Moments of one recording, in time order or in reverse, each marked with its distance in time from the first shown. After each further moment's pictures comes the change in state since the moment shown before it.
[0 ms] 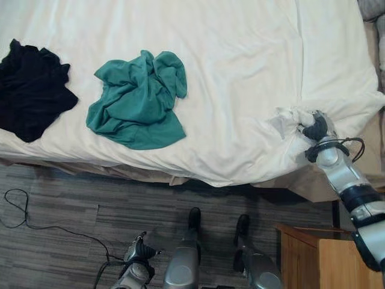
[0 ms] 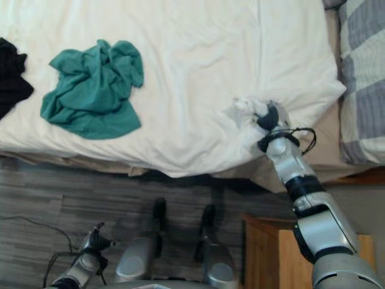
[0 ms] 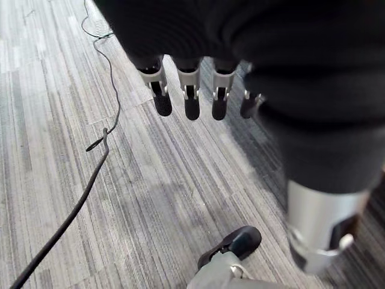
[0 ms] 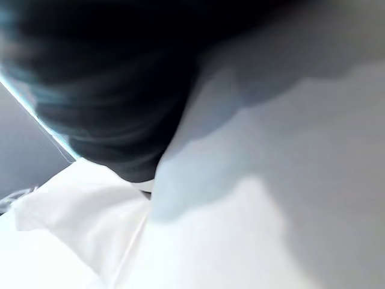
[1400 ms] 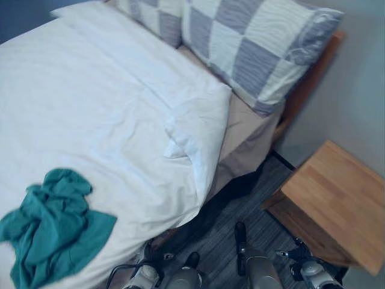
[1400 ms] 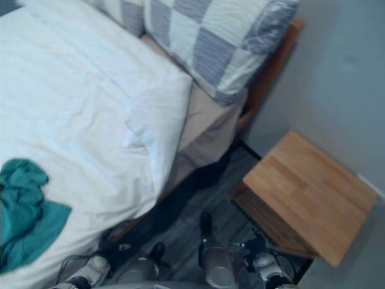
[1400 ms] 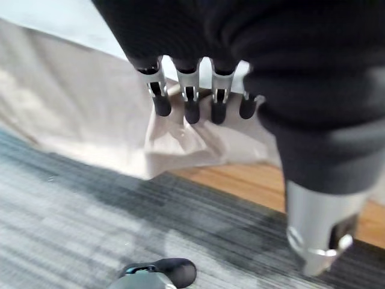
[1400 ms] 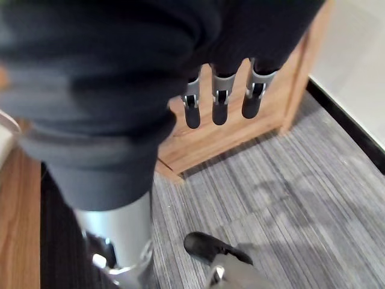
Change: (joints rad) left arm -0.019 -0.079 0.015 0.116 -0.041 0.014 0.029; right arm 0.497 0.374 -0.100 0.463 0.133 0.012 0.045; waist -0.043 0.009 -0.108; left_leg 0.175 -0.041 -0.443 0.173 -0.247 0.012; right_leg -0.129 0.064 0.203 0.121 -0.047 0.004
